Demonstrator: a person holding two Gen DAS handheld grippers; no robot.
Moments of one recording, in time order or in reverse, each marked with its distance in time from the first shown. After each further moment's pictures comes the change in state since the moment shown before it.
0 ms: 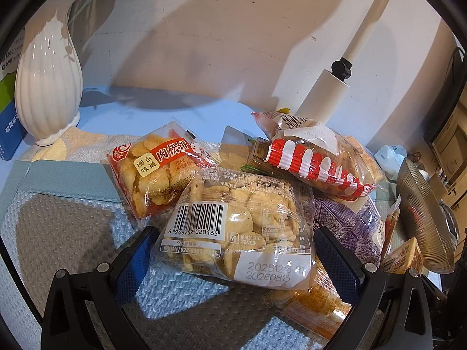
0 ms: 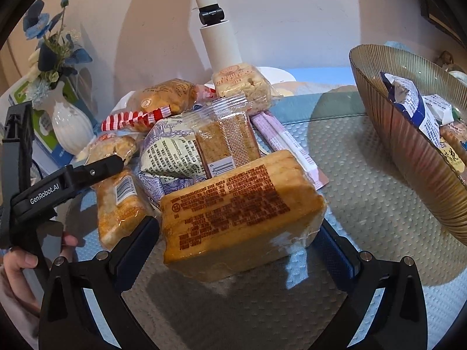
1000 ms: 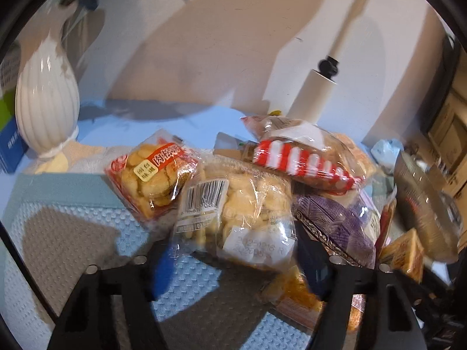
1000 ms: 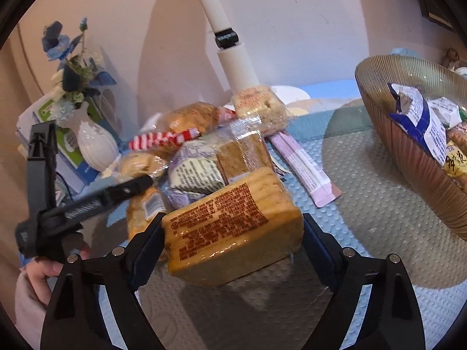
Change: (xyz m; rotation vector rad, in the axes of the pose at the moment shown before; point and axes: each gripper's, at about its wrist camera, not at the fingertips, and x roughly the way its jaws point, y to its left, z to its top) left arm -0.007 -0.014 -0.002 0.079 -0.039 0.020; right arm -0.022 -0.008 -0.005 0.020 -0.106 0.140
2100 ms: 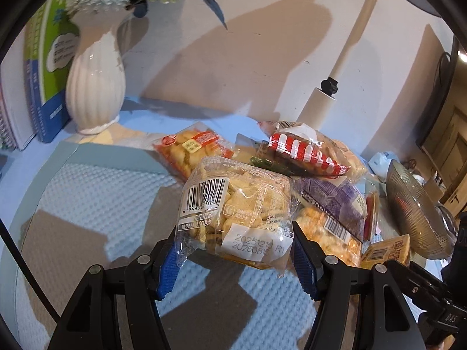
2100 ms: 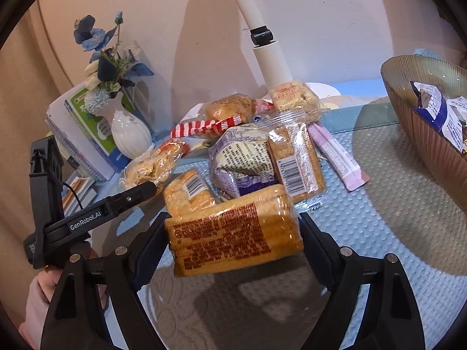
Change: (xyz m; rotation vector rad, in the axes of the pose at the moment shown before) left arm -0.051 0.018 -0.041 -0.096 -0.091 0.012; right arm -0.007 0.013 -0.016 -0.044 0.018 0.138
